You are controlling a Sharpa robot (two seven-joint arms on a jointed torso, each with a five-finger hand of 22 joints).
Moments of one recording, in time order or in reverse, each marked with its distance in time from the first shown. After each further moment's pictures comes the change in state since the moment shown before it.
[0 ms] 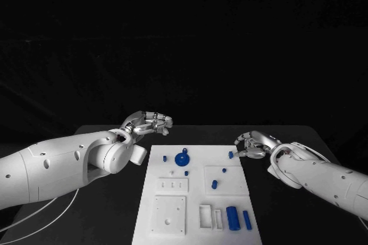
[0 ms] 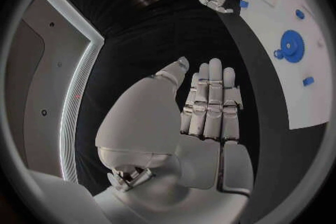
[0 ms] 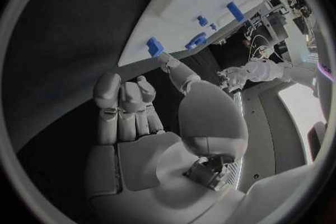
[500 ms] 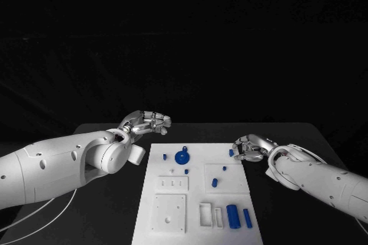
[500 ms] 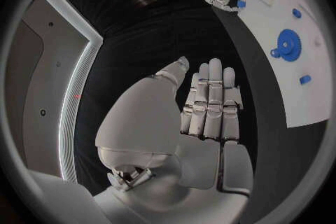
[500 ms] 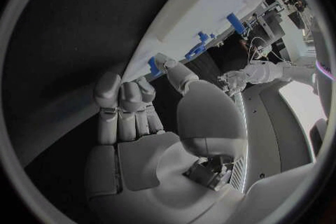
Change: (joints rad) left arm 0.000 -0.008 0.000 0.011 0.000 0.000 0.000; left_hand 0.000 0.000 -0.001 -0.005 0.000 0.000 0.000 0.000 0.000 0.000 0.000 0.000 0.000 0.000 0.000 0.000 0.000 0.000 0.000 0.000 0.000 0.000; right arm -0.020 0.013 0.000 -0.023 0.003 0.043 0.011; right_hand 0.029 0.008 0.000 0.000 0.103 0.000 0.000 0.000 -0.003 -0.005 -0.005 0.000 -0.001 -0.004 -0.003 -0.005 0.003 0.000 -0.006 0.004 0.000 0.000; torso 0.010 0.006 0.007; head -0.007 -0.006
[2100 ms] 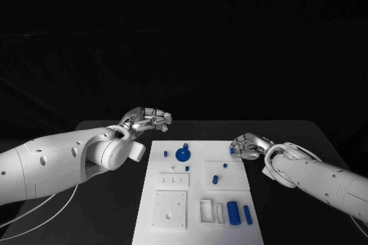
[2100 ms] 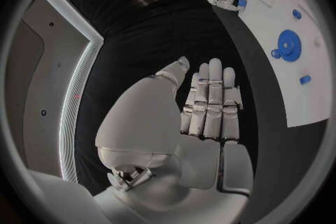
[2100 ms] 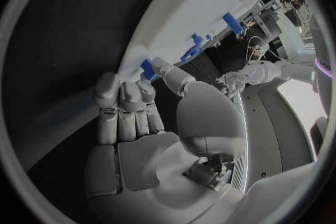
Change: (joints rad) left arm 0.000 -0.007 0.001 0.008 -0.004 0.000 -0.001; left_hand 0.000 0.000 0.002 -0.002 0.000 0.000 0.000 0.000 0.001 0.000 0.000 -0.003 0.001 0.000 0.000 0.000 0.000 0.000 0.000 0.000 0.000 0.000; right arm -0.007 0.027 0.000 -0.008 0.007 0.015 0.002; right_hand -0.015 0.046 0.145 0.012 -0.216 0.102 -0.030 0.025 0.001 0.002 -0.009 0.000 -0.006 0.004 -0.011 -0.007 0.012 0.000 -0.002 0.006 0.004 0.001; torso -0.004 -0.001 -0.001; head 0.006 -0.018
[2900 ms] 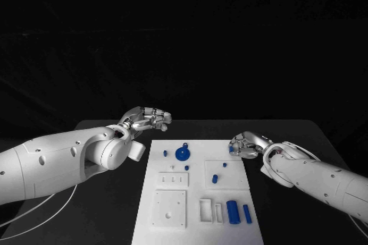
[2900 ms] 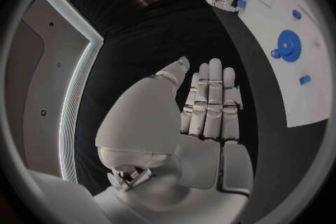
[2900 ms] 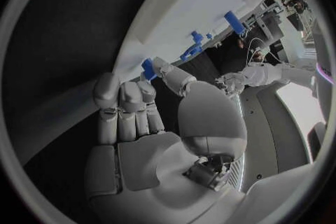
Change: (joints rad) left arm 0.000 0.000 0.000 0.000 -0.002 0.001 -0.002; left_hand -0.006 0.002 0.004 -0.004 0.000 0.000 0.000 0.000 0.002 0.000 0.000 0.000 0.002 0.000 0.000 0.000 -0.001 0.000 0.000 0.000 0.000 0.000; right arm 0.000 -0.010 0.000 0.039 -0.031 -0.050 -0.021; right_hand -0.004 0.004 0.075 0.017 -0.059 0.031 -0.021 0.019 0.009 0.011 -0.018 0.000 0.000 0.007 -0.014 0.000 0.007 0.000 0.009 -0.002 0.004 0.000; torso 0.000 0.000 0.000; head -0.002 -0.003
